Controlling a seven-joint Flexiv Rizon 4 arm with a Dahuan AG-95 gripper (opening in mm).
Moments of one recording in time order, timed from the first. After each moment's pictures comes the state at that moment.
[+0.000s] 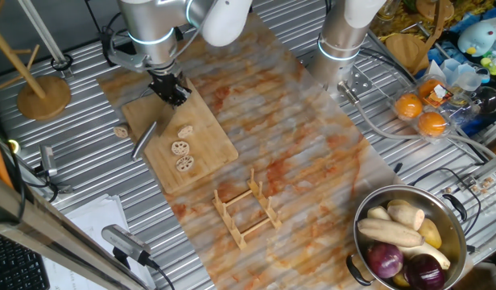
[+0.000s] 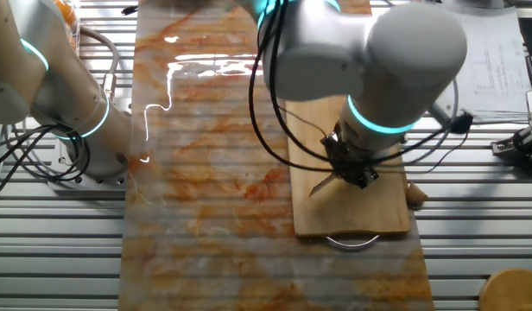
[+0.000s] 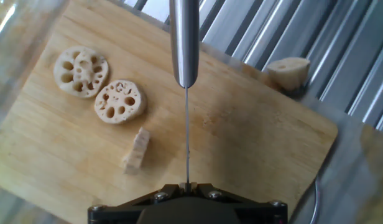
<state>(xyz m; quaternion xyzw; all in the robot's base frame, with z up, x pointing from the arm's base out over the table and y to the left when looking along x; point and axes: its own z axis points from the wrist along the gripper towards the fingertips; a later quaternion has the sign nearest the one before) 0.510 -0.090 0.053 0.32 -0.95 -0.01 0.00</state>
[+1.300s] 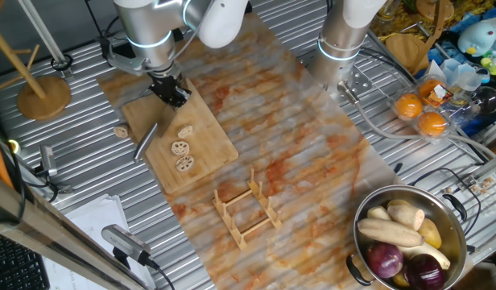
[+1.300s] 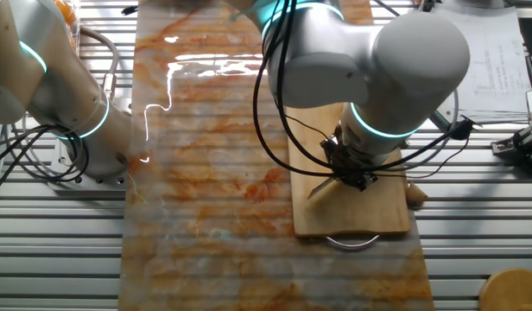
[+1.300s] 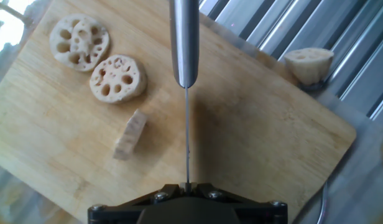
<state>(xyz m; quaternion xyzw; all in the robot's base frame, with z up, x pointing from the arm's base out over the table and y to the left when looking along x) 0.508 -0.091 0.048 0.32 -0.95 -0.01 0.01</state>
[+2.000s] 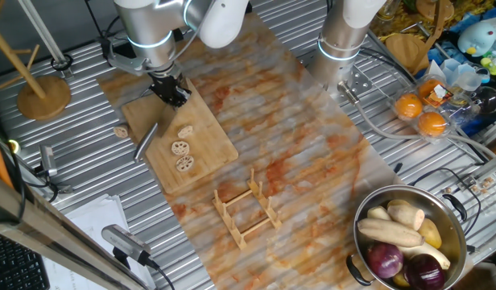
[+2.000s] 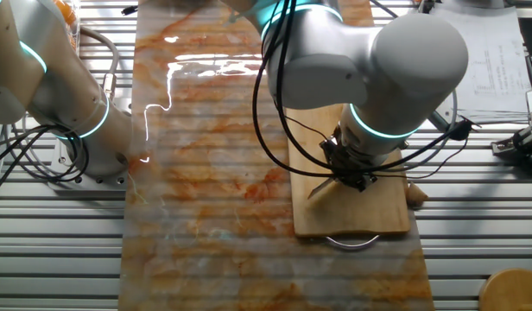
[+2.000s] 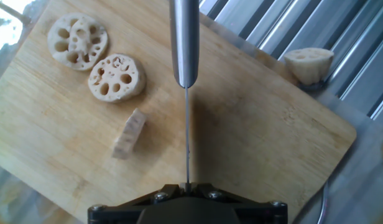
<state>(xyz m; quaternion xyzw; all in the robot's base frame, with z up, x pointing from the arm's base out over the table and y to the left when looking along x) 0.508 -0.092 0.047 0.32 -0.95 -0.01 0.02</state>
